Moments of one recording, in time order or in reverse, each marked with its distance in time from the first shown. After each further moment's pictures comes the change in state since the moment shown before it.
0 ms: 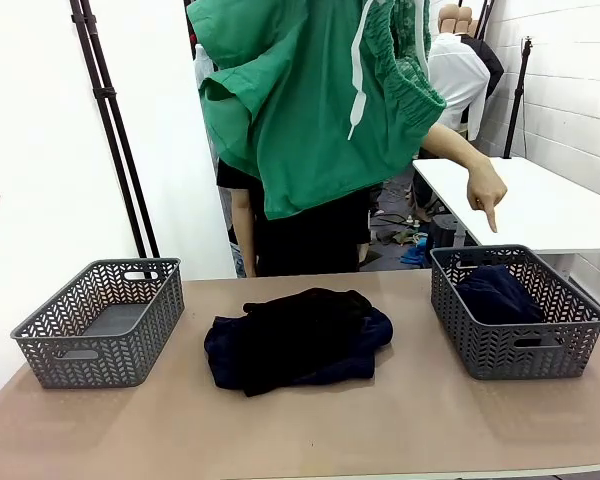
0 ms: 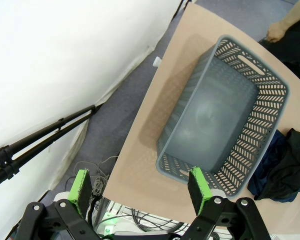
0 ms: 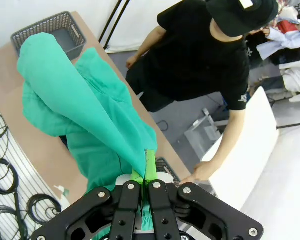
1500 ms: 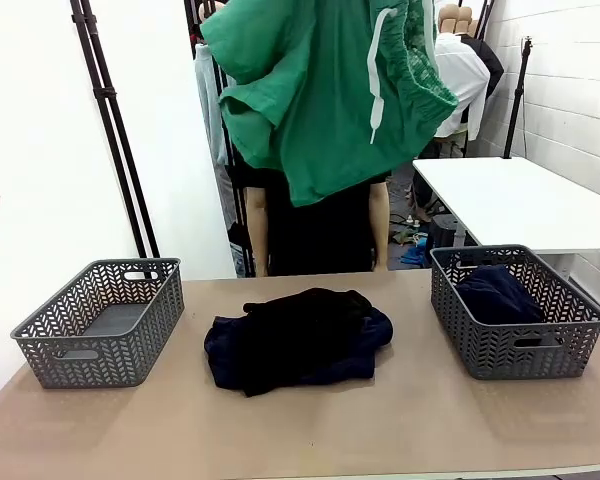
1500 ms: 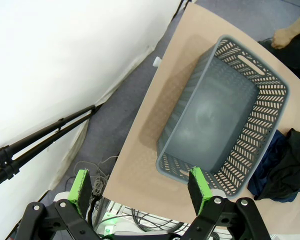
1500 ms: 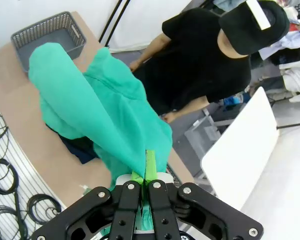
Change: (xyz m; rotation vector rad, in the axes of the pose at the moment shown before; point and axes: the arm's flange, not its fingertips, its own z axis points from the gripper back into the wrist) left arm 0.000 0.000 0.000 0.000 0.000 0.000; right arm 0.000 0.000 0.000 0.000 0.000 0.000
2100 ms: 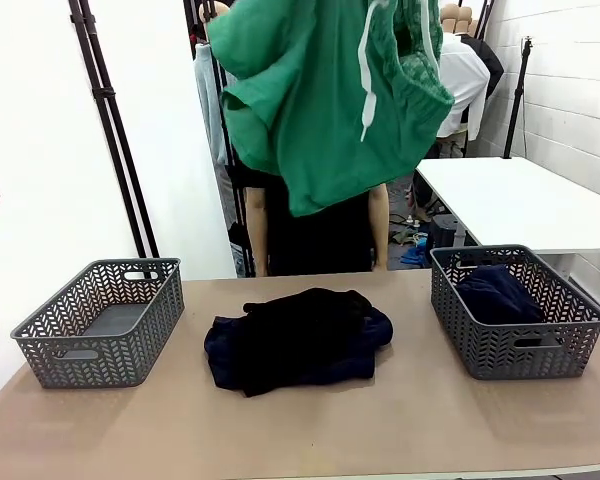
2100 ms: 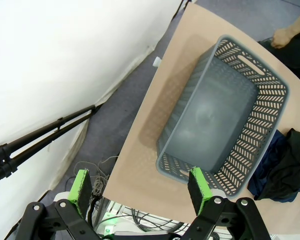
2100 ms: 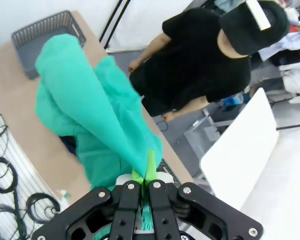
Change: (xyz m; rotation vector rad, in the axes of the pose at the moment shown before) left arm 0.000 0.000 0.000 0.000 0.000 0.000; right arm -0.001 -0.002 0.001 0.000 -0.004 0.005
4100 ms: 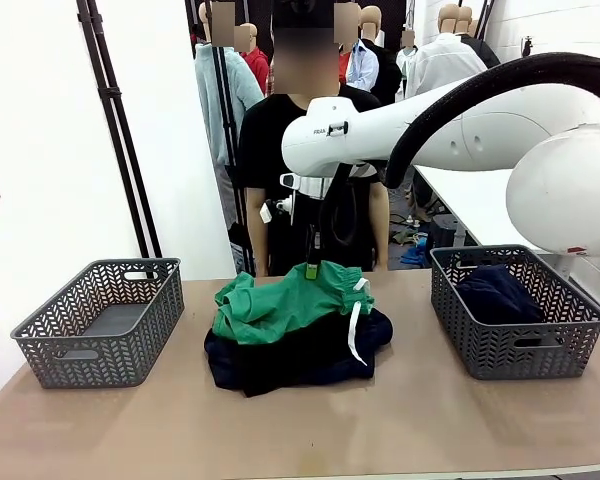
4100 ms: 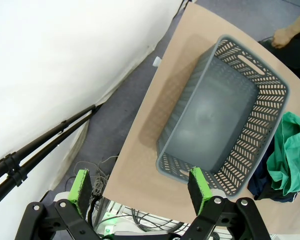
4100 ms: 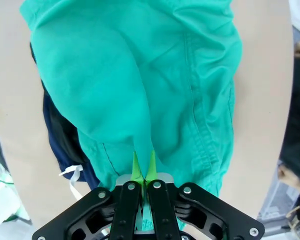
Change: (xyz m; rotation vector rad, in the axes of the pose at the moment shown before) left arm 0.000 0.000 0.000 0.000 0.001 -0.001; right arm -0.117 0.065 -0.565 0.745 0.319 0.413
